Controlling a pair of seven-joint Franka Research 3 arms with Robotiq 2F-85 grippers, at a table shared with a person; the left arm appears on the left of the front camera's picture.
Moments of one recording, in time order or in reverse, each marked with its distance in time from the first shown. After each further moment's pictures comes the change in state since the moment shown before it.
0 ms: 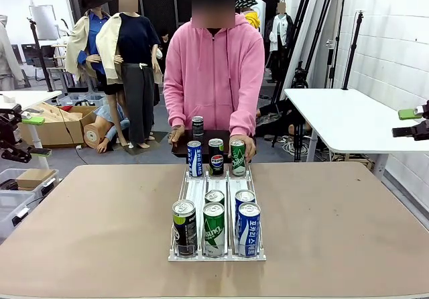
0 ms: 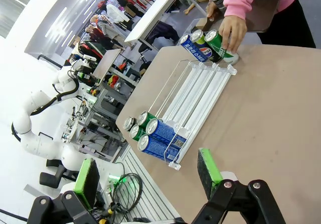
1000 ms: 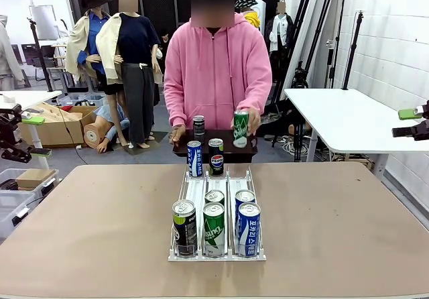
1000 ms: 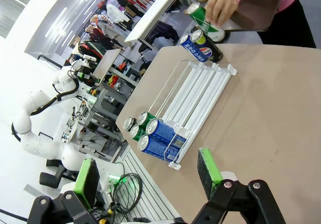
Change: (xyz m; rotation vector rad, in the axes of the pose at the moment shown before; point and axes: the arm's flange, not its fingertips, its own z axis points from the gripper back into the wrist) left arm 0.000 0.000 0.000 0.000 0.000 0.000; right arm 0.000 0.000 0.000 0.000 0.000 0.000
